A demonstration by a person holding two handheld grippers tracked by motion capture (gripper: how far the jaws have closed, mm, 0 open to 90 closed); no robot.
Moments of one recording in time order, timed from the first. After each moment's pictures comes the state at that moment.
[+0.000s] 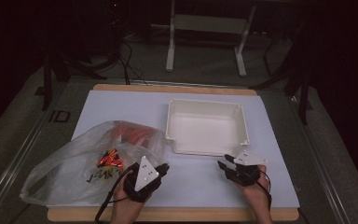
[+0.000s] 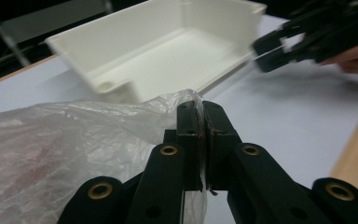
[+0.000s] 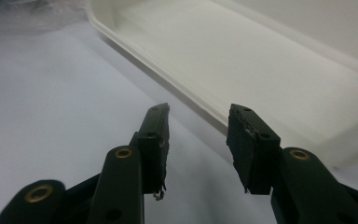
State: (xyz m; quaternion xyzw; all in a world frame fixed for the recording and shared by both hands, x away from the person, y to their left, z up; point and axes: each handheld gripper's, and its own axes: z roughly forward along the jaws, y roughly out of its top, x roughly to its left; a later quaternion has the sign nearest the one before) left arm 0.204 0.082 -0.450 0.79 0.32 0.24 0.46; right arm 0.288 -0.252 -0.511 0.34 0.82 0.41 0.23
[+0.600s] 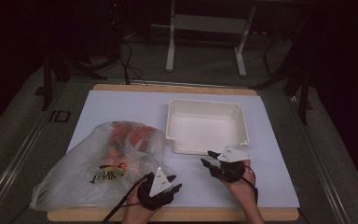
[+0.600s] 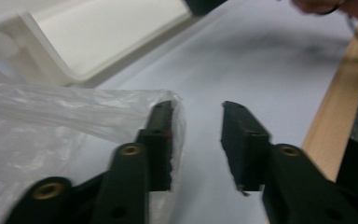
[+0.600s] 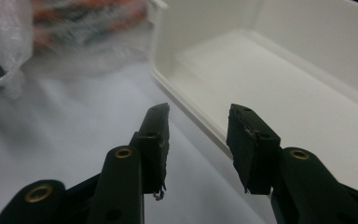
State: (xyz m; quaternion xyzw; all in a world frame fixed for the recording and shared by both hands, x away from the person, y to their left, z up) left arm 0.207 0.062 -0.503 0.83 0.29 0.17 0.45; right arm 0.291 -0.203 -0.492 0.27 0.83 0.44 0.20
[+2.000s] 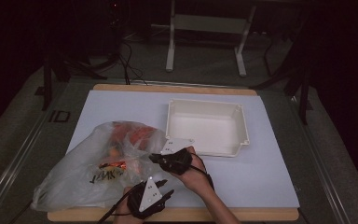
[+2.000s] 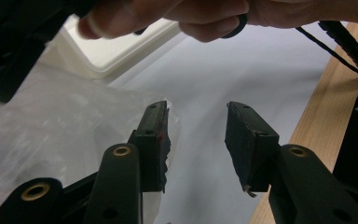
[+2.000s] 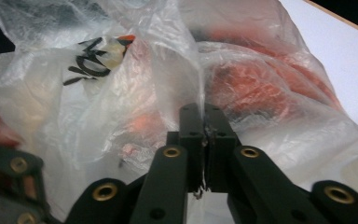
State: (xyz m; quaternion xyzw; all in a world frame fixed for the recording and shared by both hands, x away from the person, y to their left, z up) left arm 0.185 0.083 -0.510 0.83 0.27 0.22 0.44; right arm 0.305 -0.055 -0.471 0.15 0.87 0.47 0.09
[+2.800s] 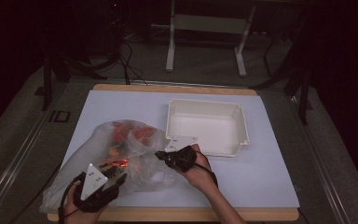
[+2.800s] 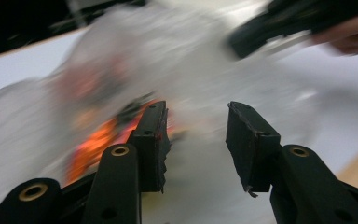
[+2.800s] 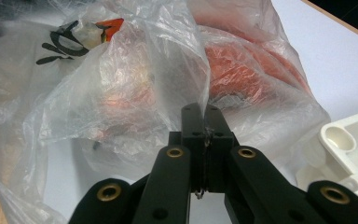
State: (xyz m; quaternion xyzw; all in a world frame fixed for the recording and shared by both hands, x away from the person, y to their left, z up) left arm 0.181 0.202 -0.458 0.76 0.44 0.27 0.40; right arm 0.313 -0.066 -0.470 0.16 0.87 0.45 0.11
